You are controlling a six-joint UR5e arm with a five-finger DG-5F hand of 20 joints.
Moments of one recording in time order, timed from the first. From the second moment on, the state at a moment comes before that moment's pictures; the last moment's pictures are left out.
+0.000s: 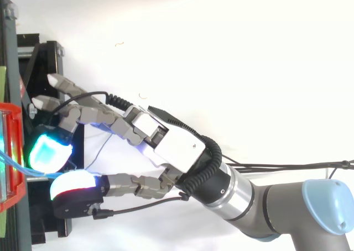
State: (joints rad) arm 0.32 -2.66 -1.10 -1.78 -0.74 -0.60
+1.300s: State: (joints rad) arm 0.32 -2.66 -1.06 -1.86 -0.74 -0.64
